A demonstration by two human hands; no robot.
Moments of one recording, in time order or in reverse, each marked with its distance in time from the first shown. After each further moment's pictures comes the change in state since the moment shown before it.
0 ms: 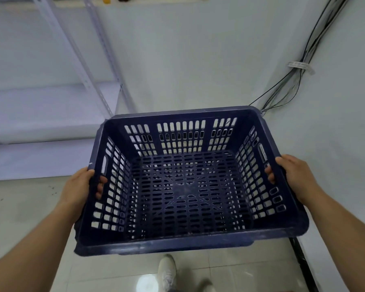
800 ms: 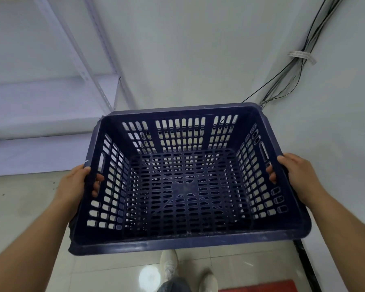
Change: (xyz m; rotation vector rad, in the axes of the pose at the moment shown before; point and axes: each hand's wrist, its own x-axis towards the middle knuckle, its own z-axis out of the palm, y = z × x) left_hand -0.008 -0.007 -0.012 -0.014 0.000 -0.002; right_hand -0.025 0.006 0.002 0.011 0.005 0.004
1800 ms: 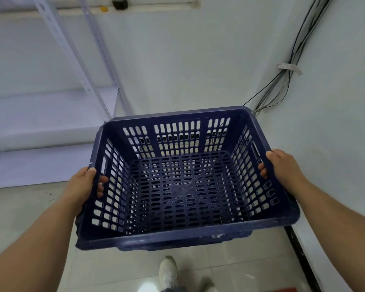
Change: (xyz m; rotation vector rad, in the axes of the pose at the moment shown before) left_hand 0.005 0.007 0.005 0.138 -0.043 -0.021; right_hand 0.005 -0.012 0.010 -0.152 0.017 -0.034
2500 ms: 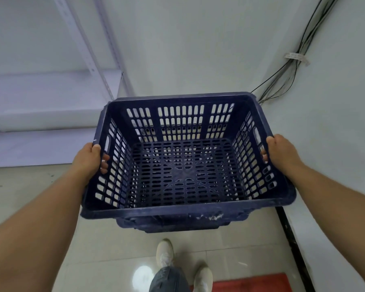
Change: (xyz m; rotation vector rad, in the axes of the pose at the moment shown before) left_hand -0.004 0.002 0.009 0.205 0.105 0.060; right_hand 0.008 0.002 0.006 -0.390 0.078 -0.052
